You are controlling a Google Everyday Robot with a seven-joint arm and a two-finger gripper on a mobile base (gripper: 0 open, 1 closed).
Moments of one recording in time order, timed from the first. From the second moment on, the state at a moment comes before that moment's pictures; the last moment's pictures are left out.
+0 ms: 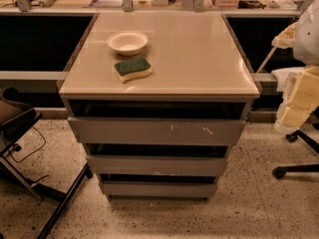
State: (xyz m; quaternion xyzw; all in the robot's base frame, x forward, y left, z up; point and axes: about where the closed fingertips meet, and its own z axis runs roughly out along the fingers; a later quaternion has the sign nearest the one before) arm 0.438 -0.217 0.976 -0.60 0.78 -0.03 0.16
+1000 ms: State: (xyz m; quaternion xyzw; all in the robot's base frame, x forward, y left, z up) arm 0.405 -0.191 0.937 -0.58 0.78 0.01 0.22
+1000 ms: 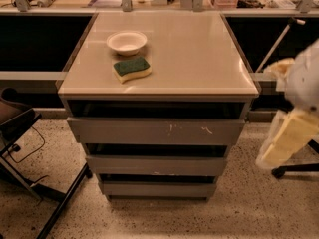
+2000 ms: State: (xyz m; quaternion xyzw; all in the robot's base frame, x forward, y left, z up) arm 0.375 -0.095 0.662 -0.50 0.83 0.16 0.17
